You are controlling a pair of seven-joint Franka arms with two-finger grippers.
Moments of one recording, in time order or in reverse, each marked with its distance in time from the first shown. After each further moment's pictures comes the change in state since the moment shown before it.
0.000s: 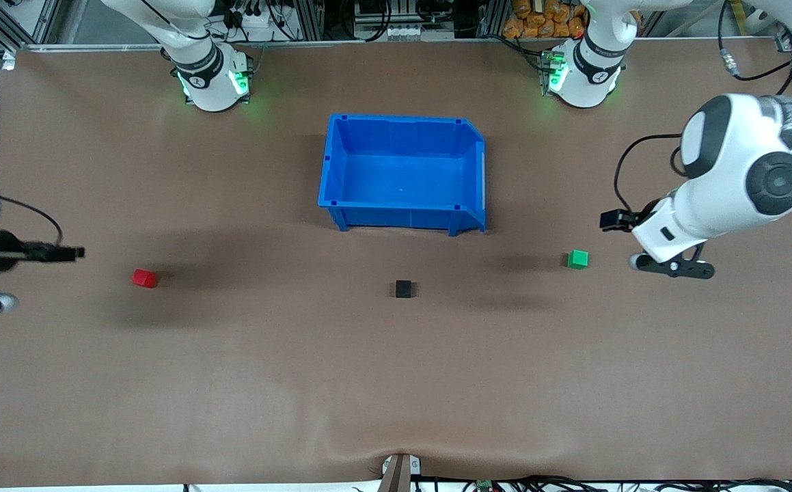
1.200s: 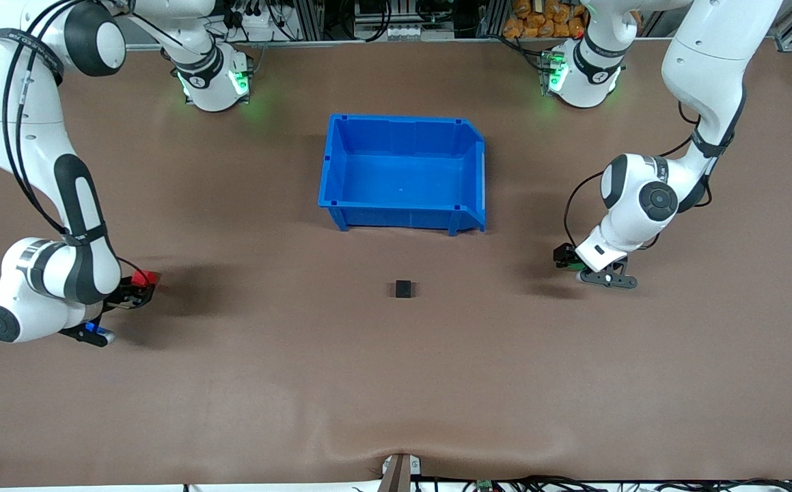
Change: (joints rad) left arm 0.007 0.253 0.004 -0.380 0.000 0.886 0.000; right arm 0.043 0.277 0.009 -0.035 0.000 0.201 0.185
